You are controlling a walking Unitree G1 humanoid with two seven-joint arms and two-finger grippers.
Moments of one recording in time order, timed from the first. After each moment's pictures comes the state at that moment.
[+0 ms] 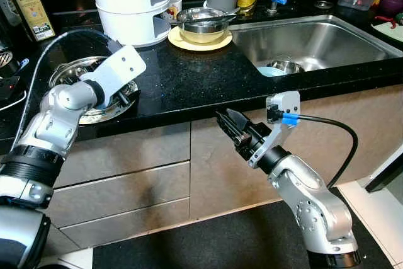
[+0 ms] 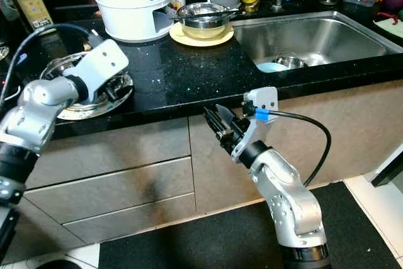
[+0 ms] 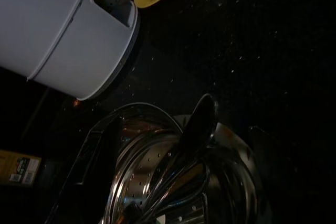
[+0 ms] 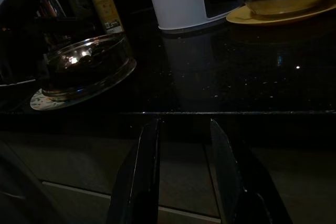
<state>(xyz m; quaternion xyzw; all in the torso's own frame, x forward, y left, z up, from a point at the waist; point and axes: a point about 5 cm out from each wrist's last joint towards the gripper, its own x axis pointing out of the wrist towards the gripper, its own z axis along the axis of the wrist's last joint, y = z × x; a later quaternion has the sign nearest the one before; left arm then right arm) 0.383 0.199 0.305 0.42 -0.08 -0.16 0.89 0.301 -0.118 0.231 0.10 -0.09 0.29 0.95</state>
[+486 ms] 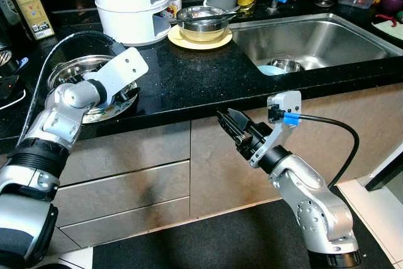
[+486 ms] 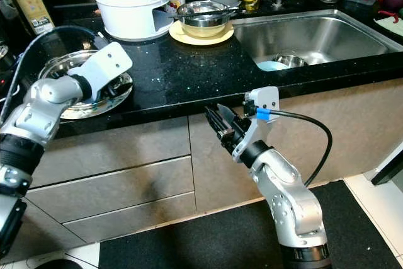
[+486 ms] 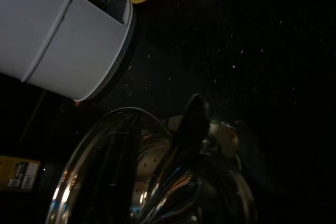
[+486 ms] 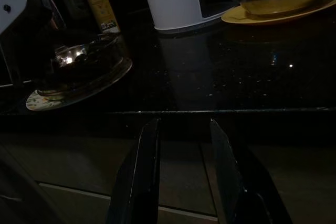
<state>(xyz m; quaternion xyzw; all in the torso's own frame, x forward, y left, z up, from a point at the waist) 0.393 0.203 0.298 0.43 -0.07 -0.16 0.89 0.301 -0.119 0.232 0.10 -0.10 0.29 0.95</state>
